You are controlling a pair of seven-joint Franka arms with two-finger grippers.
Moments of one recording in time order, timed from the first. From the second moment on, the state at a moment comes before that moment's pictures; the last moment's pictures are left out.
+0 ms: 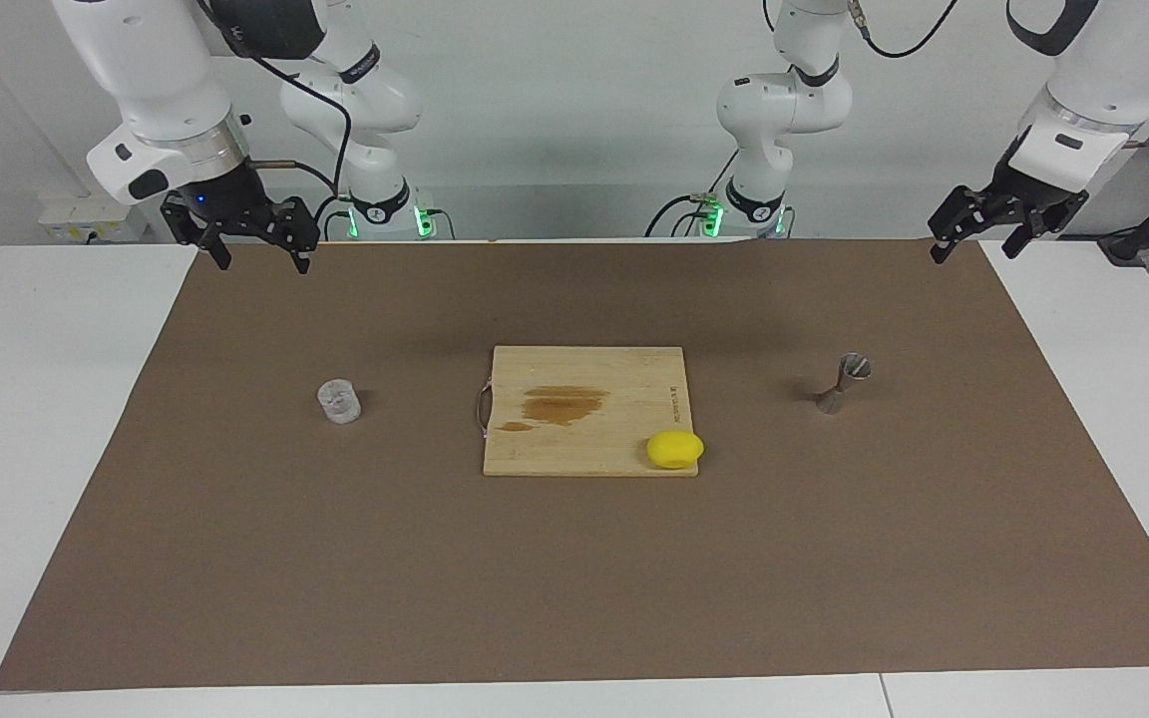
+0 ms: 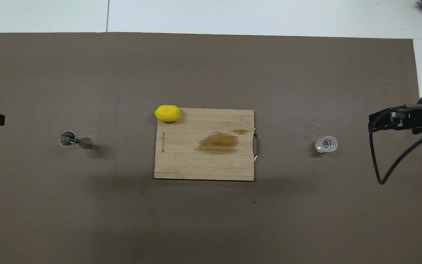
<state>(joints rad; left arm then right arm) -0.02 -0.01 0.05 -1.53 0.01 1.51 0.04 -0.04 -0.03 0.09 -1.60 -0.03 1.52 0.11</state>
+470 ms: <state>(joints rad) -0.02 -0.01 0.05 -1.53 0.01 1.51 0.03 -0.04 -0.03 0.09 -1.60 -0.03 1.52 0.11</state>
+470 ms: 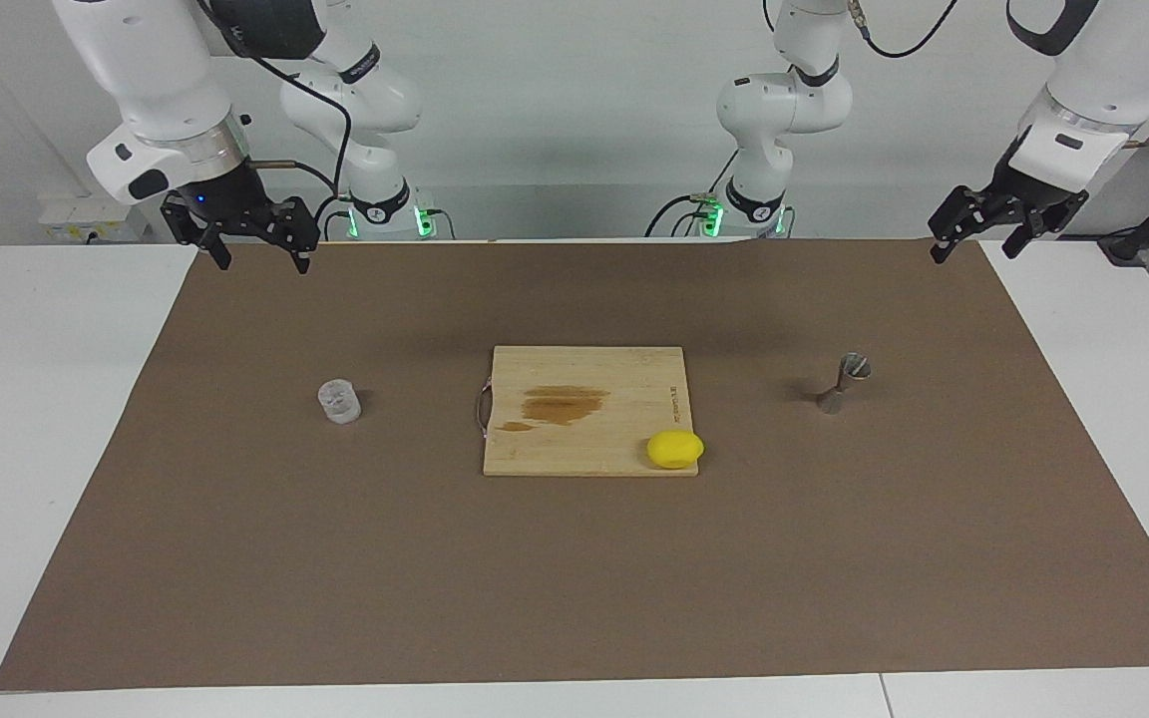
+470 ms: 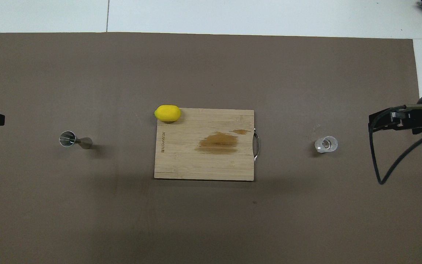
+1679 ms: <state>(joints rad) -0.05 -0.05 0.04 -1.72 0.01 1.80 -0.03 -0.04 -0.03 0.09 -1.60 -0.03 1.52 0.11</state>
